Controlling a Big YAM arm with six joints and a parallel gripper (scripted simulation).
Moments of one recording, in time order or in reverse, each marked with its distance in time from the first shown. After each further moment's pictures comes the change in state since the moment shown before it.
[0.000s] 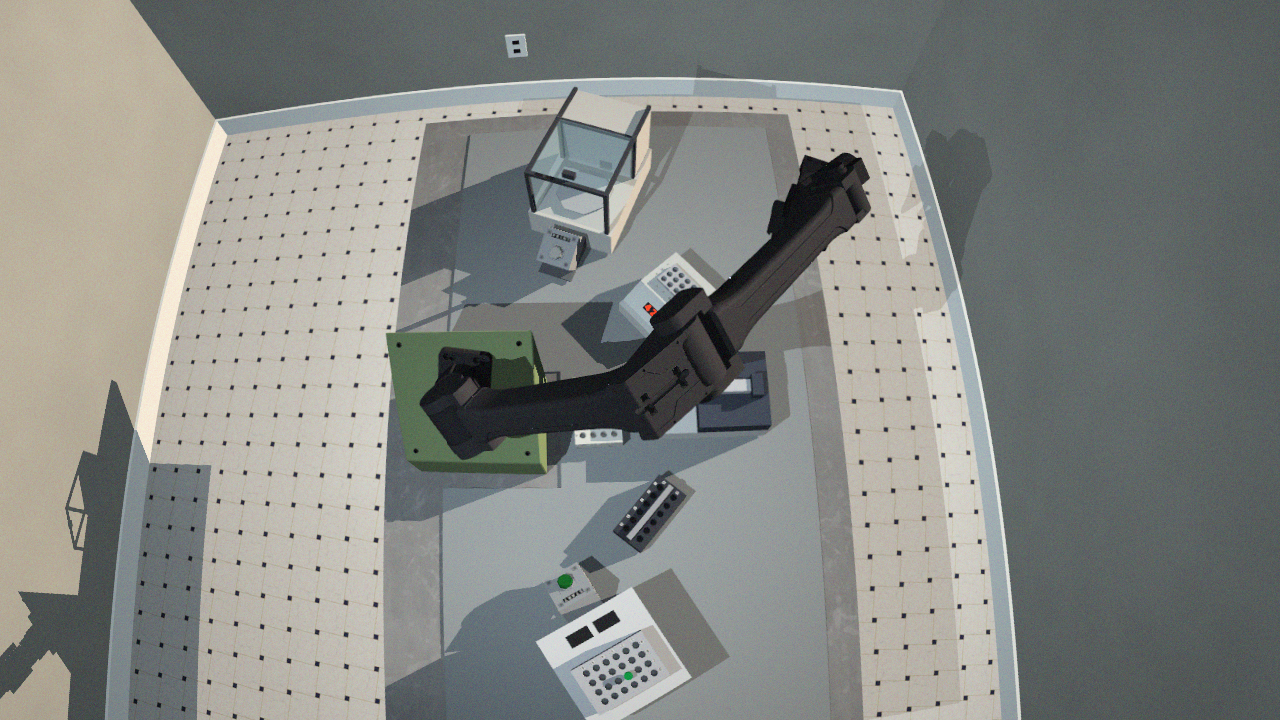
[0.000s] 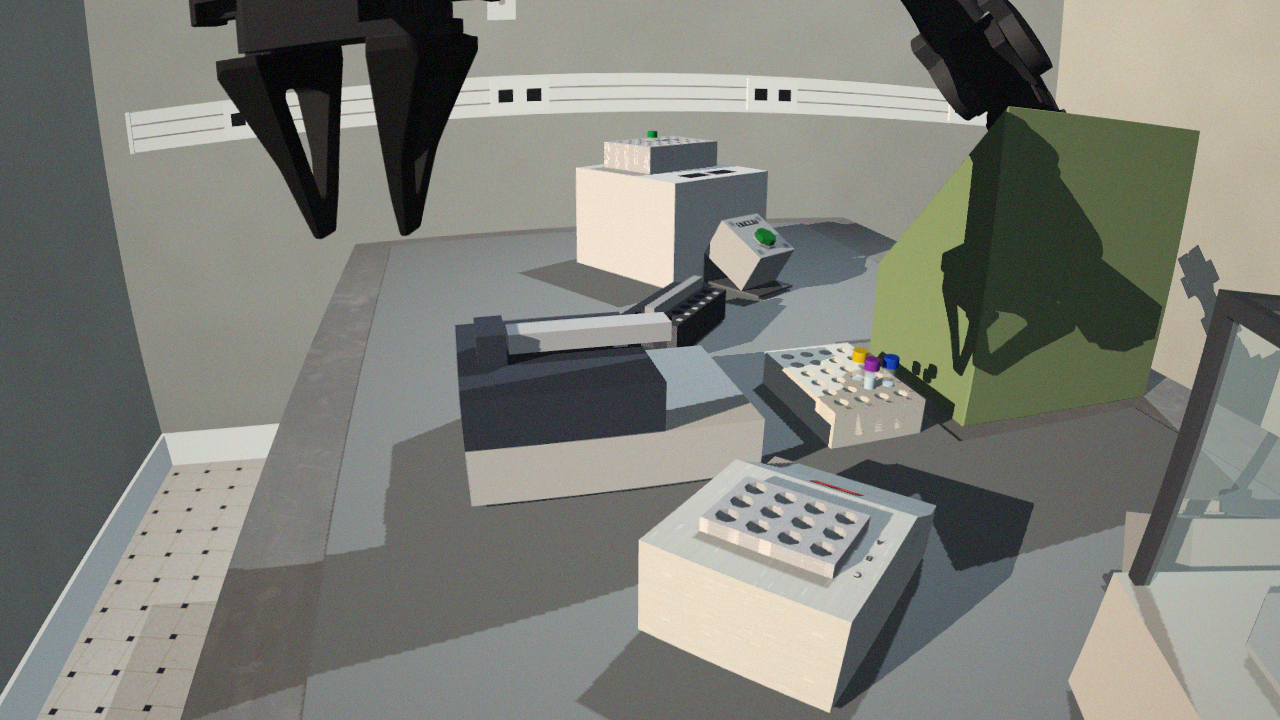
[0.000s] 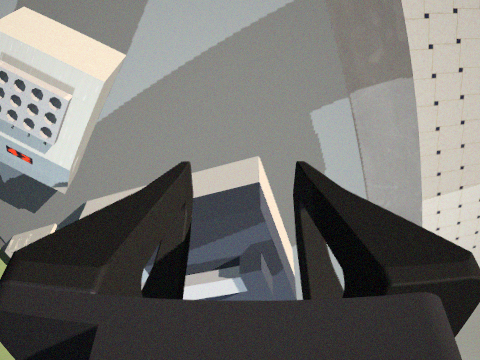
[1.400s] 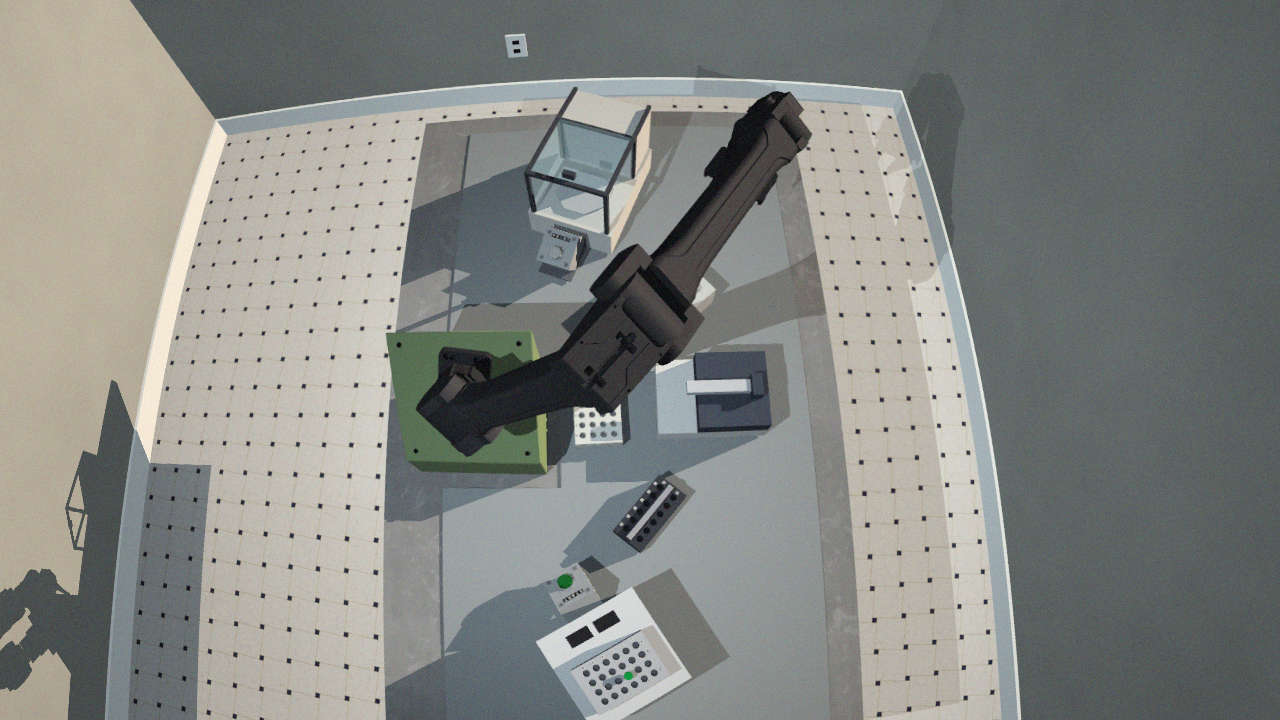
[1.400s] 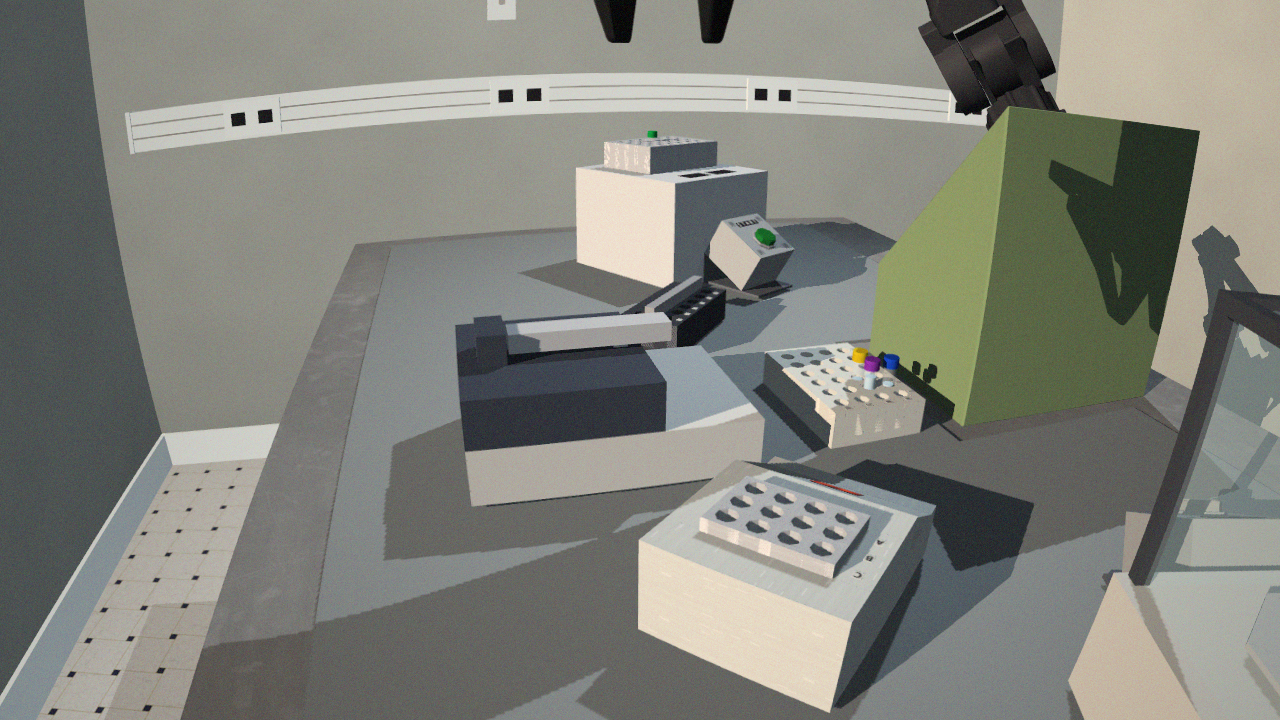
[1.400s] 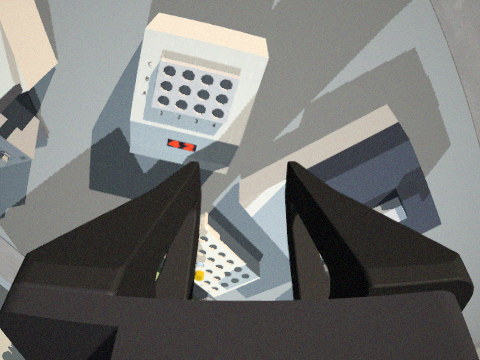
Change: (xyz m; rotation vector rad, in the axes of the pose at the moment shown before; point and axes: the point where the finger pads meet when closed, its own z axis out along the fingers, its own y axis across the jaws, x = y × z) arm -0.013 0.115 -0.067 0.004 0.004 0.271
